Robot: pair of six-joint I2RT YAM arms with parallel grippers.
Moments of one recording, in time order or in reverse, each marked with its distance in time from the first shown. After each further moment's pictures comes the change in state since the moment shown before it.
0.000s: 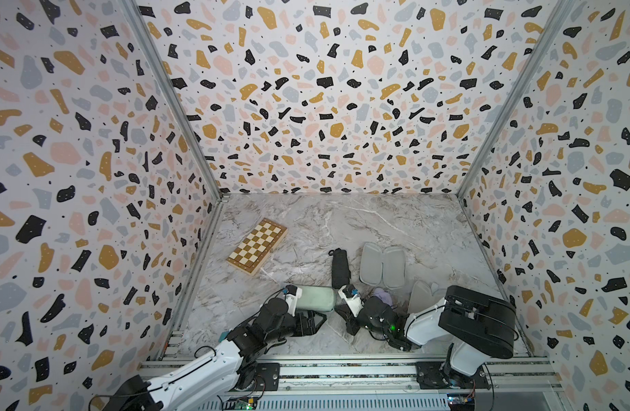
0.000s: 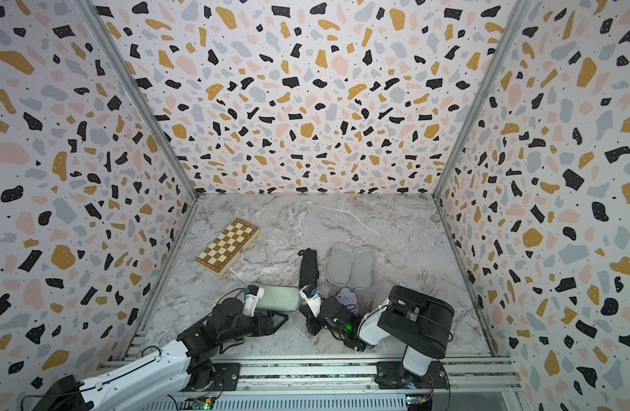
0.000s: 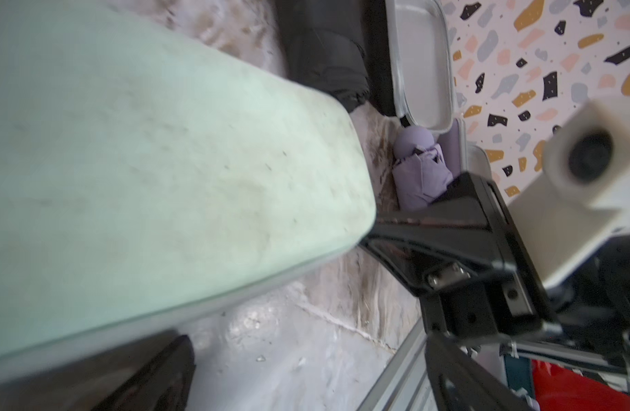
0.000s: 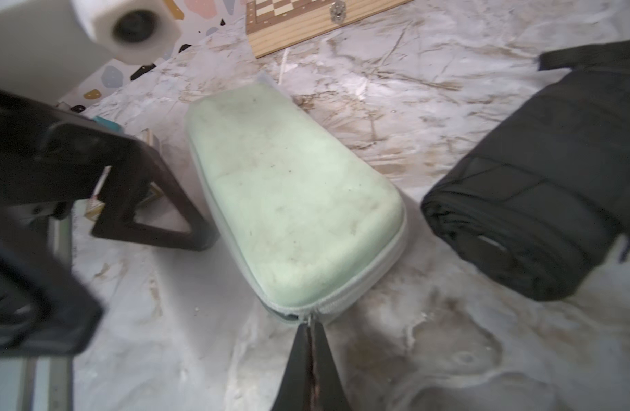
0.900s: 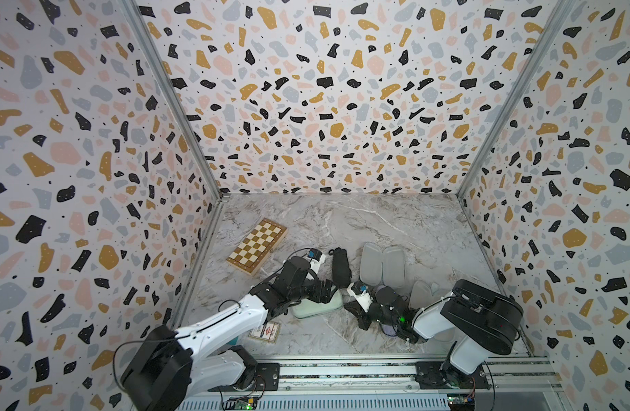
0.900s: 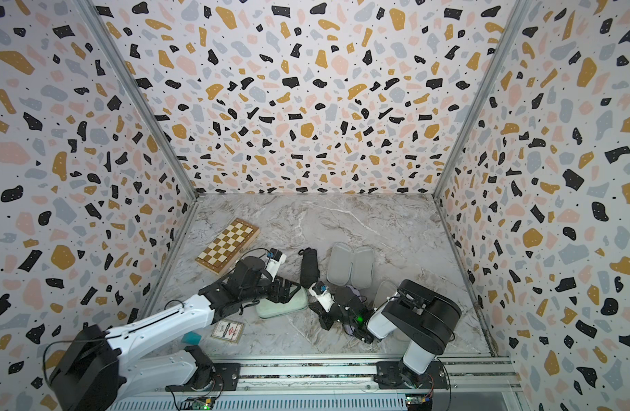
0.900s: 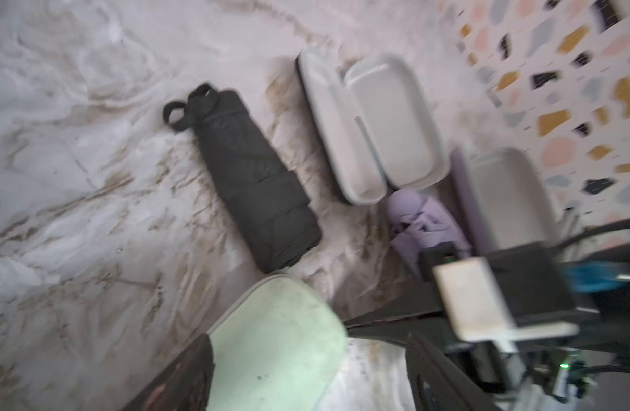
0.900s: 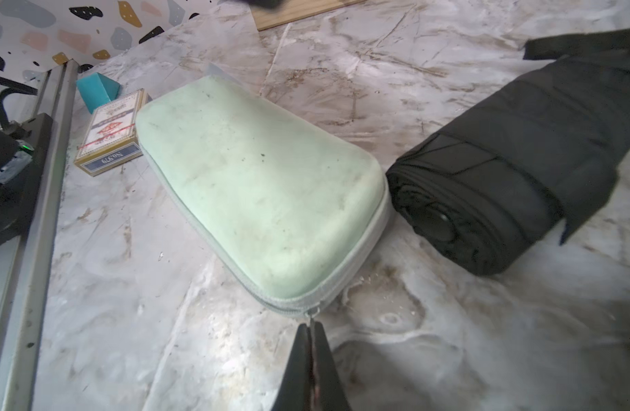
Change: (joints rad) left arm 0.068 0.500 0.506 -0.164 -0.118 0.488; right arm -0.172 -0.017 -0.065 0.012 -0.241 -0.168
